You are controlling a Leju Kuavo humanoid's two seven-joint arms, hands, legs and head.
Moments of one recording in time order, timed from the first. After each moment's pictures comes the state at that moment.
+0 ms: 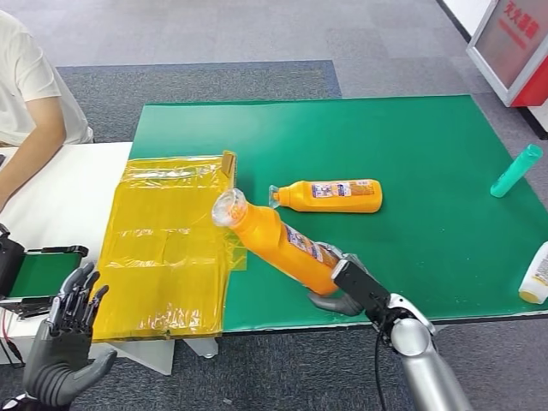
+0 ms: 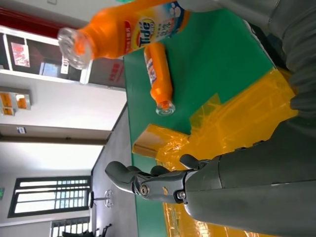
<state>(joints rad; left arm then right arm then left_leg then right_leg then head) 0.41 -0.17 0.15 -1.96 0.11 -0.57 -0.32 -0.14 0.05 0.15 -1.32 0.40 0.30 -0.25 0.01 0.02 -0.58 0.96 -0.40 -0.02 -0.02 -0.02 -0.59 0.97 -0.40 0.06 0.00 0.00</state>
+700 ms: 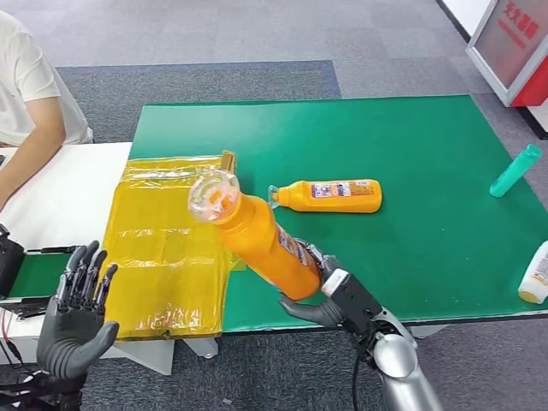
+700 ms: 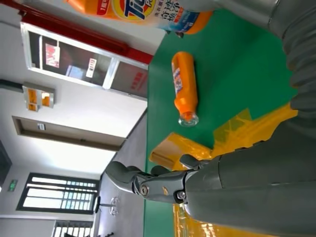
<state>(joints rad) 0.32 -0.19 0.08 -1.93 0.24 -0.50 -0.24 -0.05 0.13 0.24 -1.50 0.23 0.27 -0.27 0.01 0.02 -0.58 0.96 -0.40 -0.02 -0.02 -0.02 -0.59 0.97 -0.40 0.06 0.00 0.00</state>
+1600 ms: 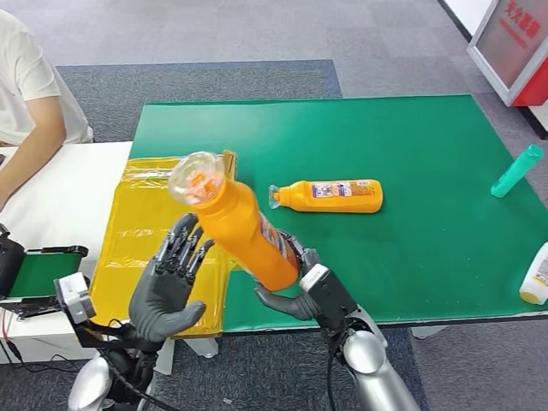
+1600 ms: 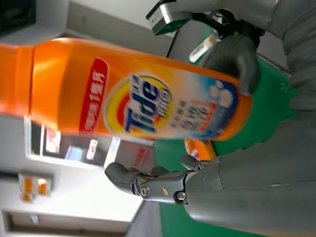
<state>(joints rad) 0.07 -0.15 -0.33 -1.76 0.24 -0.45 -0.21 -0.11 0.19 0.36 -1.39 0.23 0.10 -0.37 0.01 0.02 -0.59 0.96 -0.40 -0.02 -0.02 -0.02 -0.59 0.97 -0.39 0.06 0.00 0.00</state>
